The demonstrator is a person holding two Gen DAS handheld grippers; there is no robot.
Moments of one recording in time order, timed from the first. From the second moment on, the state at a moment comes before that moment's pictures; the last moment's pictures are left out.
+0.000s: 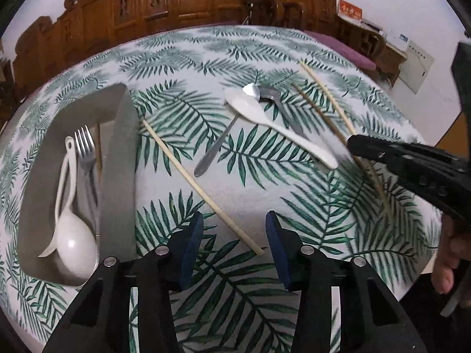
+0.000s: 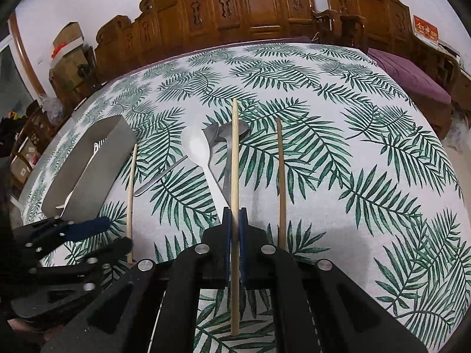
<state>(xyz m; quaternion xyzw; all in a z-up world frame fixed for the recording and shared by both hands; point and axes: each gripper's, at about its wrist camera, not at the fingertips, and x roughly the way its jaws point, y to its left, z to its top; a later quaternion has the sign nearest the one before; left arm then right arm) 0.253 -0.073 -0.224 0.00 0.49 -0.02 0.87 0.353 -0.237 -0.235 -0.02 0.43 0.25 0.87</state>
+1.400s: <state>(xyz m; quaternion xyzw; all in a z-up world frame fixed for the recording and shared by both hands) 0.197 -0.005 -0.140 0.00 0.43 -0.01 0.90 0.336 -0.188 -0.224 -0.04 0.41 0.31 0.86</state>
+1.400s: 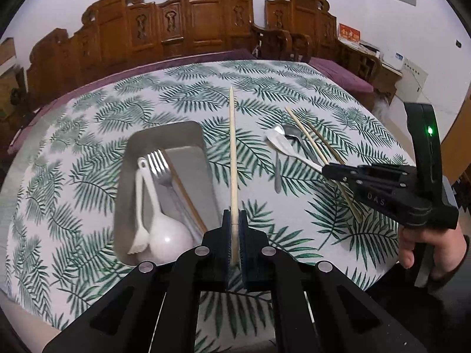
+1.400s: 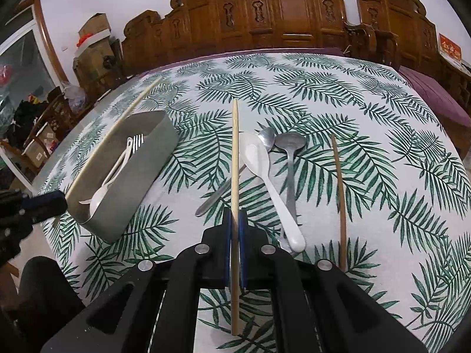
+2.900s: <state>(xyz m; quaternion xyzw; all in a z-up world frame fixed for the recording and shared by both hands) 0.164 0.067 -0.129 -0.05 0.42 0.02 0.91 0.295 -0.117 -0.192 -0.09 0.39 0.35 0.85</state>
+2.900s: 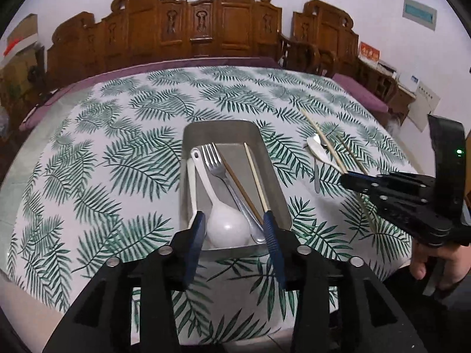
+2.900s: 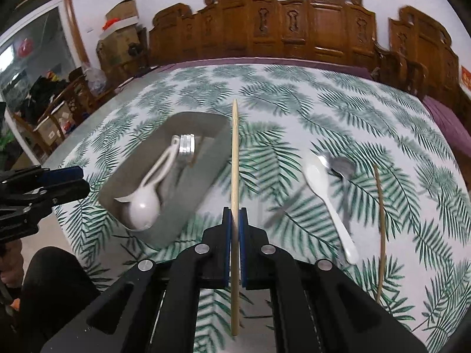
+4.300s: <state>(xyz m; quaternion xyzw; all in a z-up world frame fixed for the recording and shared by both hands) 0.135 0.138 -0.139 -0.07 0.40 0.09 0.91 0.318 0.013 -0.221 -0.04 0.45 0.35 0.82</state>
